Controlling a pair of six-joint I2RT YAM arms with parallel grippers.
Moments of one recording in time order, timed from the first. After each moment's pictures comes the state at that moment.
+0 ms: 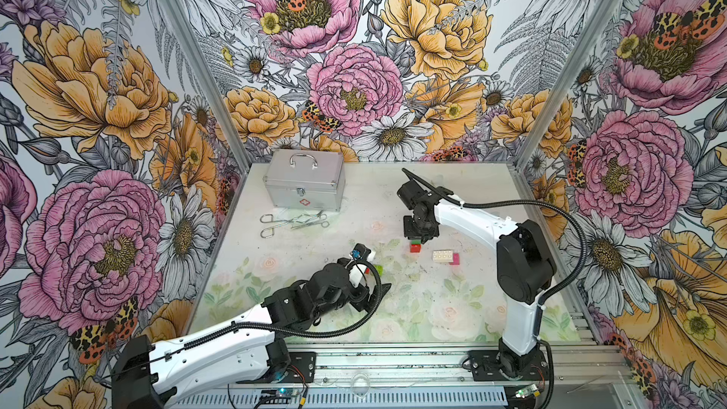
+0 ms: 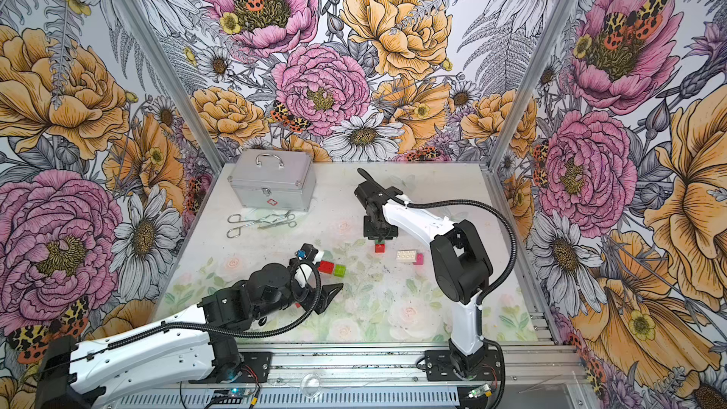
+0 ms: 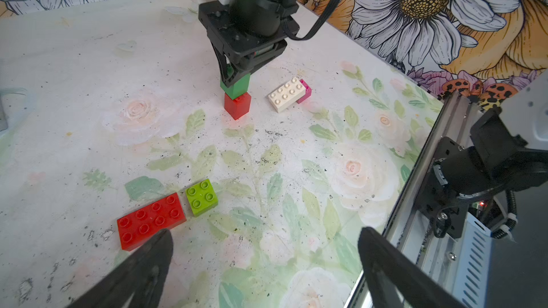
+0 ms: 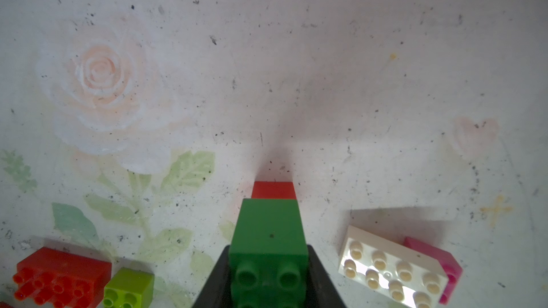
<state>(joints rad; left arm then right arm) -1.05 0.84 0.54 -0.23 -0.15 -0.30 0.58 1.93 1.54 -0.98 0.08 0.58</state>
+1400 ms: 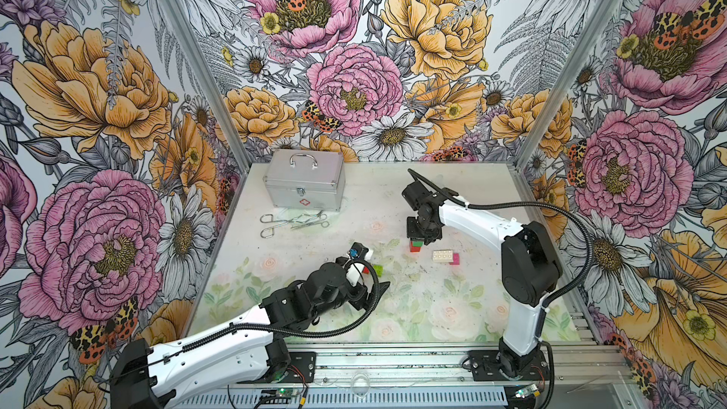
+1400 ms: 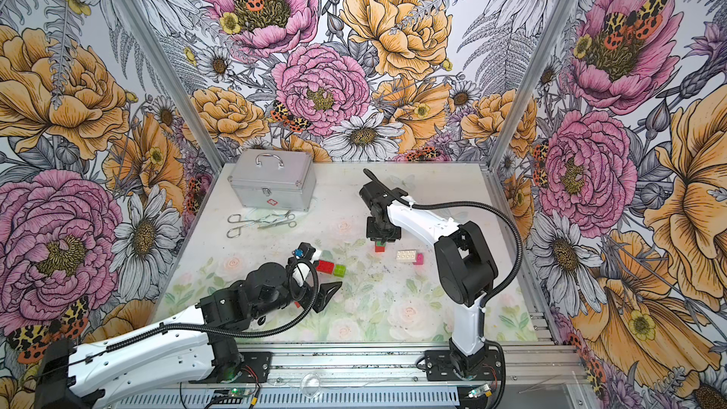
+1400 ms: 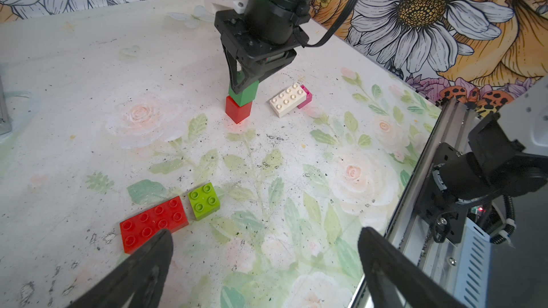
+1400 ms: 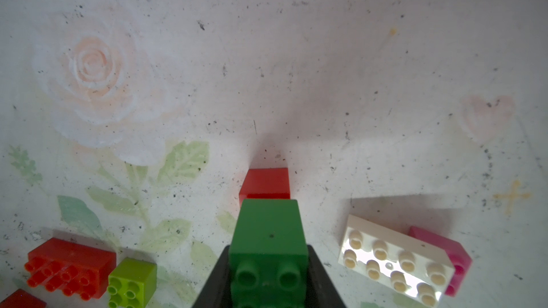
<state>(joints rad) -1.02 0.82 0.53 -0.21 -0.13 -0.29 0.56 1.90 1.50 -0.97 0.03 0.60</state>
